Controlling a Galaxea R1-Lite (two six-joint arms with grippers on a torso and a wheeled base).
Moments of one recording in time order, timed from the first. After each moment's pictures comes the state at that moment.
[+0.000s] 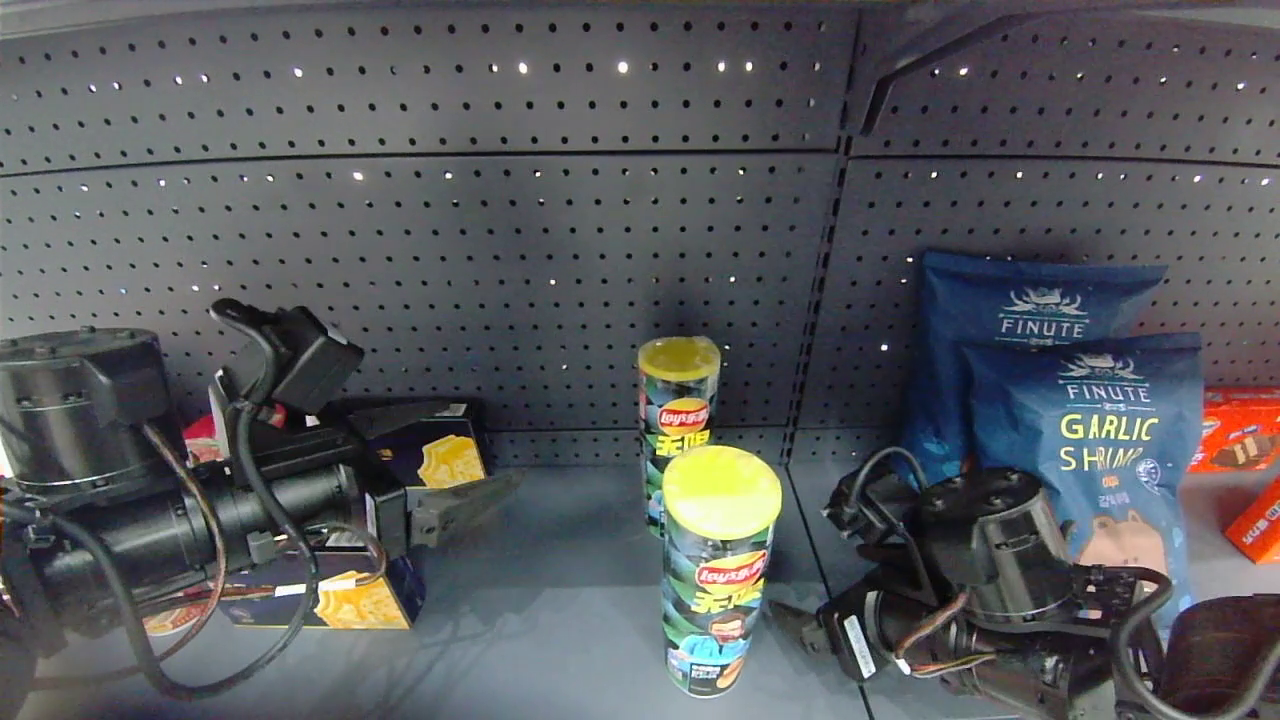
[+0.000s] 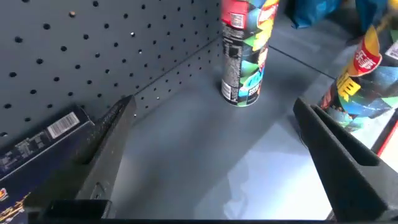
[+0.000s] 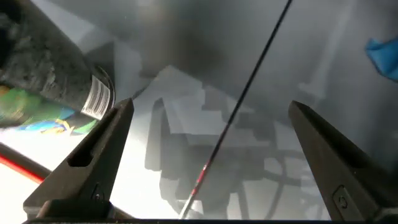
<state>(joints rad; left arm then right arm) -0.23 1.49 -0.56 -0.70 -0.46 0.18 0.76 1.72 -0.59 -0.55 -0.27 0.05</state>
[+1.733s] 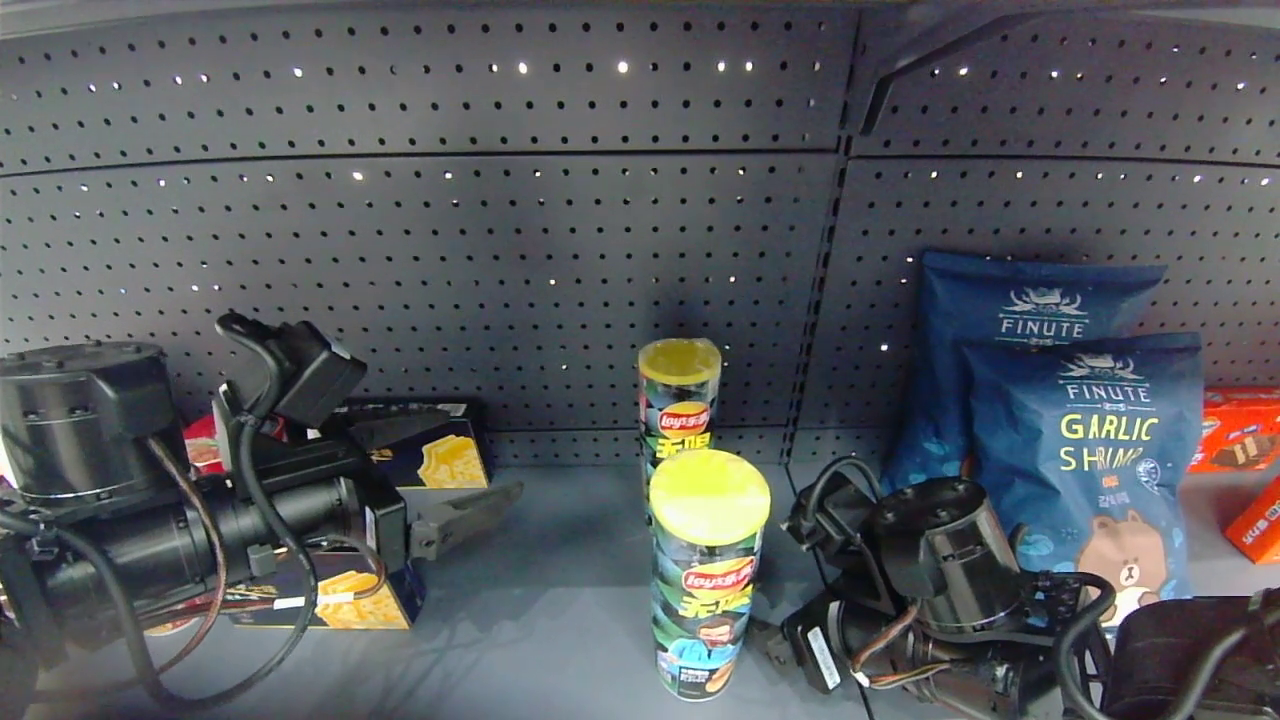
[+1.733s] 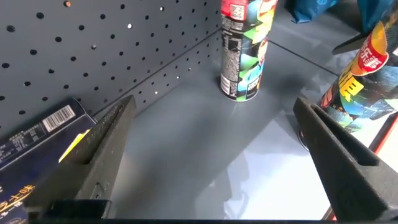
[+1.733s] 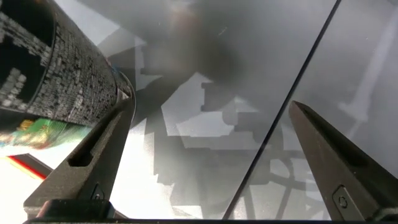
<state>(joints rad) -0.23 1.49 -0.54 -0.70 -0.47 0.18 0.81 1.78 -0.63 -0.56 -0.27 0.05</state>
